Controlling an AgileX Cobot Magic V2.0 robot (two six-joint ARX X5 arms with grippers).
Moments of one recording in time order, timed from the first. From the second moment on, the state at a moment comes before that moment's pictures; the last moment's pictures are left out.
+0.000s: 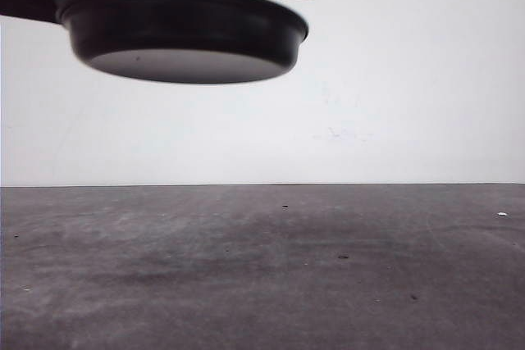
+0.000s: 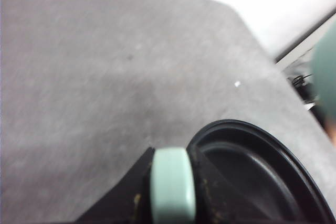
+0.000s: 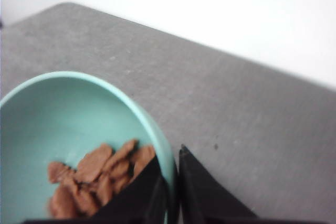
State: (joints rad) left arm -0.34 0.89 0.73 -0.20 0.36 -0.41; right arm 0.72 1.16 1.14 -0.30 0.16 0.04
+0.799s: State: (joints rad) left arm -0.34 0.89 0.79 -0.18 0.44 -0.49; right arm 1.16 1.26 1.14 -0.01 0.72 -1.17
